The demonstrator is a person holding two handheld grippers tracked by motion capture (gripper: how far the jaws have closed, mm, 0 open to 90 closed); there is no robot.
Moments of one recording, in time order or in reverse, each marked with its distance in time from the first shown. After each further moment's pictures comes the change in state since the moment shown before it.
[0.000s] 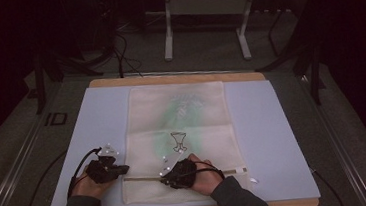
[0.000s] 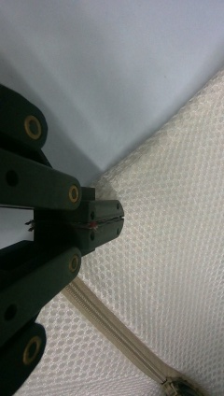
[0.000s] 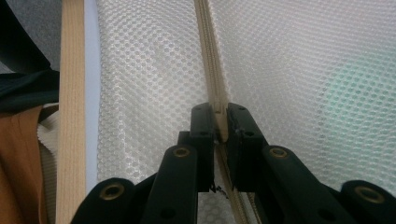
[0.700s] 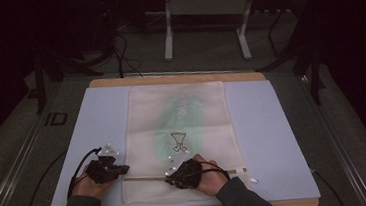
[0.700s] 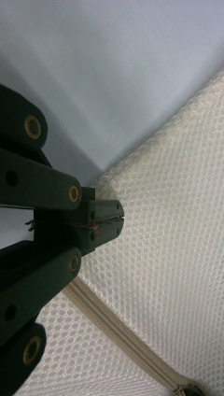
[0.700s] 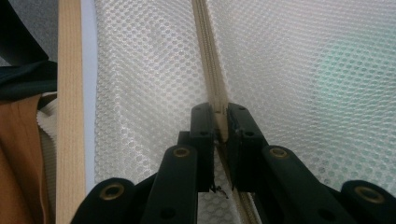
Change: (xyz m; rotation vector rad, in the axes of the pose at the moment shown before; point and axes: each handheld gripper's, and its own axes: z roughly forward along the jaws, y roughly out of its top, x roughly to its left) left arm 0.000 0.000 0.000 0.000 -0.001 -0.002; right arm -0.002 -0.012 -0.008 0.008 -0.007 0.011
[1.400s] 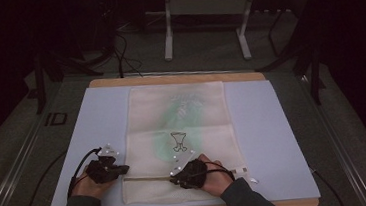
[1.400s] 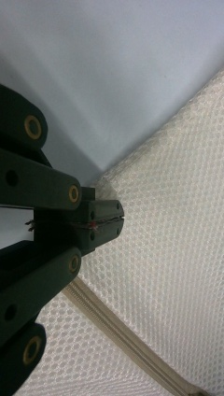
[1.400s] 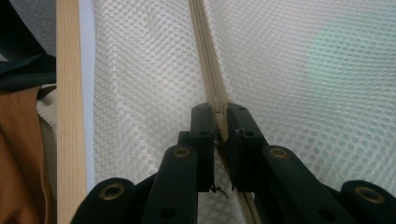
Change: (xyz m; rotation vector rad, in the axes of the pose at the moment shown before) left arm 0.000 0.000 0.000 -0.001 0.000 0.000; right arm -0.001 -0.010 -0.008 0.001 -0.012 0.012
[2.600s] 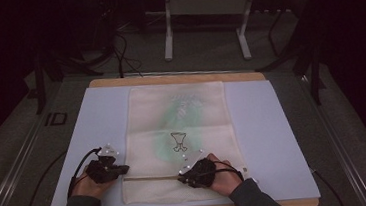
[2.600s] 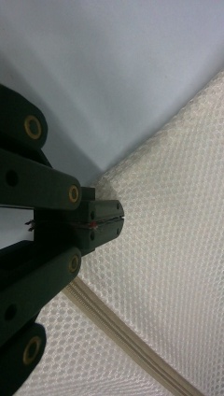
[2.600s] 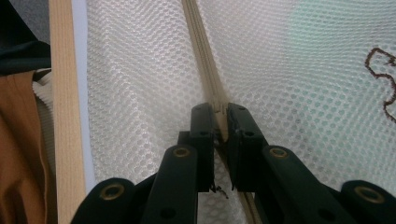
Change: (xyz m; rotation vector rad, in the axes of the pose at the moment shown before) left arm 0.000 0.000 0.000 0.003 -0.002 -0.002; right arm -0.004 -0.017 -0.015 0.012 -0.019 0.031
